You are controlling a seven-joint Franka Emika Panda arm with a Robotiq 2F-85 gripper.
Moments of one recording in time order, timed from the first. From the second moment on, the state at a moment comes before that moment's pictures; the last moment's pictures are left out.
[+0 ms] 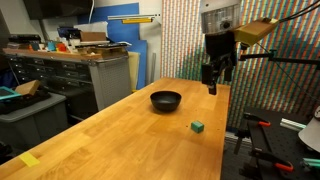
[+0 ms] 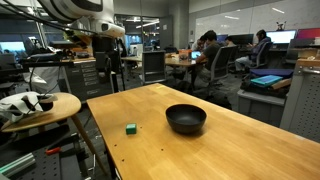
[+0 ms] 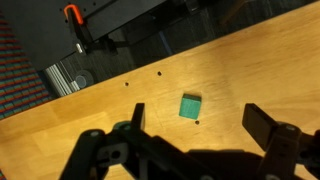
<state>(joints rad) 0.11 -0.28 0.27 -2.58 -0.10 2.10 0.83</state>
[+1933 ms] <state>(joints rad) 0.01 0.10 0.16 -2.74 -0.64 2.87 1.20</state>
